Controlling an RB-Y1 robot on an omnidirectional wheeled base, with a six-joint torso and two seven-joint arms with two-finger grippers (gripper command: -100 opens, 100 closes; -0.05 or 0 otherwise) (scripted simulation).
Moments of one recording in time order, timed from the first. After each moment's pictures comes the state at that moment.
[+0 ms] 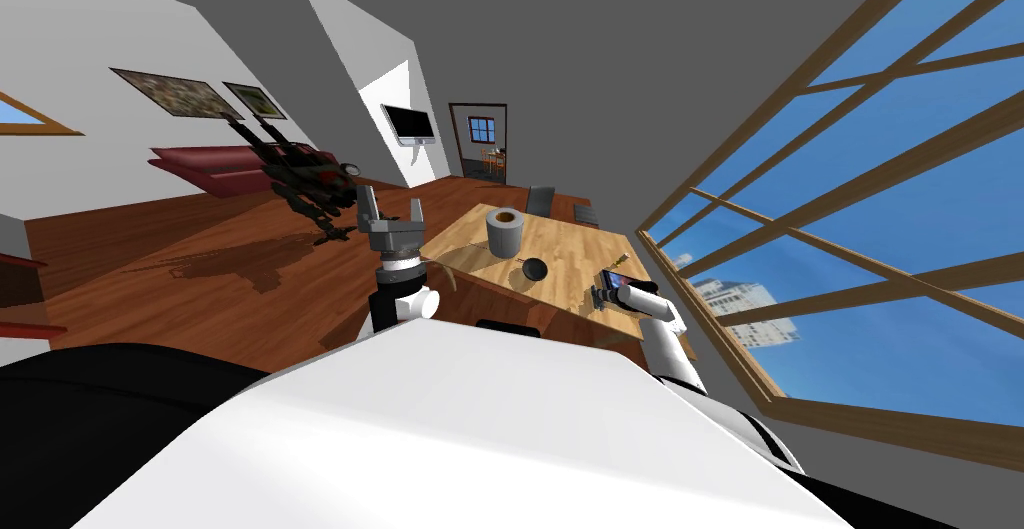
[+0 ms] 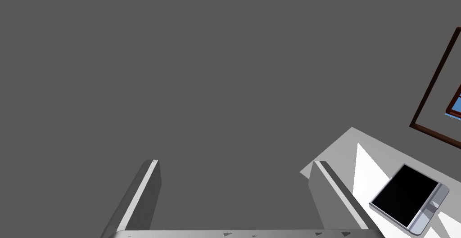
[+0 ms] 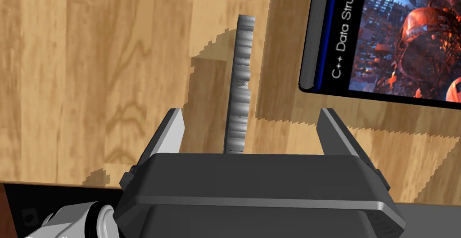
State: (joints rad) left arm 0.46 0.04 0.04 -2.30 0.12 -0.64 0.09; right arm -0.13 -0.48 -0.27 -1.22 -0.40 0.99 -1.28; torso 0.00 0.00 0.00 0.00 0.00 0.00
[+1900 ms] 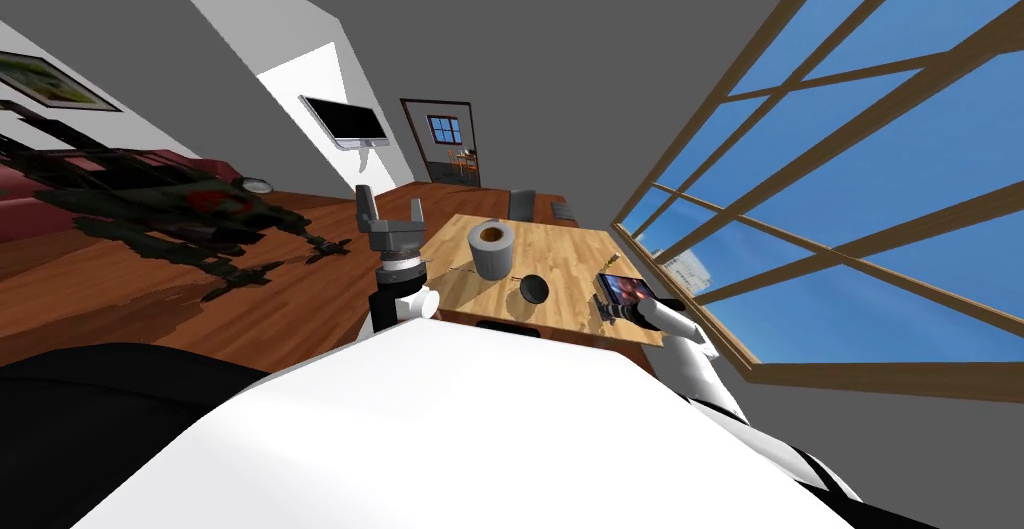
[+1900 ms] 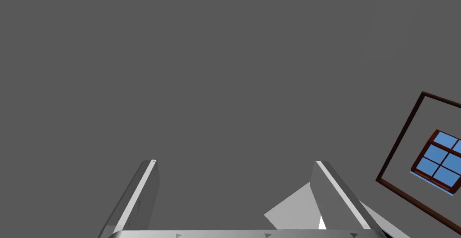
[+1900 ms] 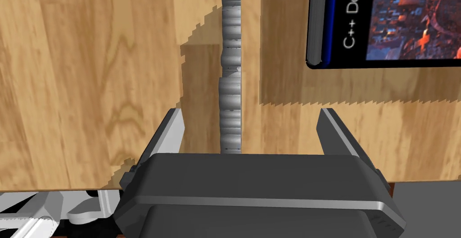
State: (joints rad) left arm 0.46 0.04 0.04 -2.30 0.12 -0.64 0.09; right arm -0.05 -0.58 -0.31 -1.13 -0.66 1.03 -1.04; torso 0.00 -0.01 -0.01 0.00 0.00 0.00
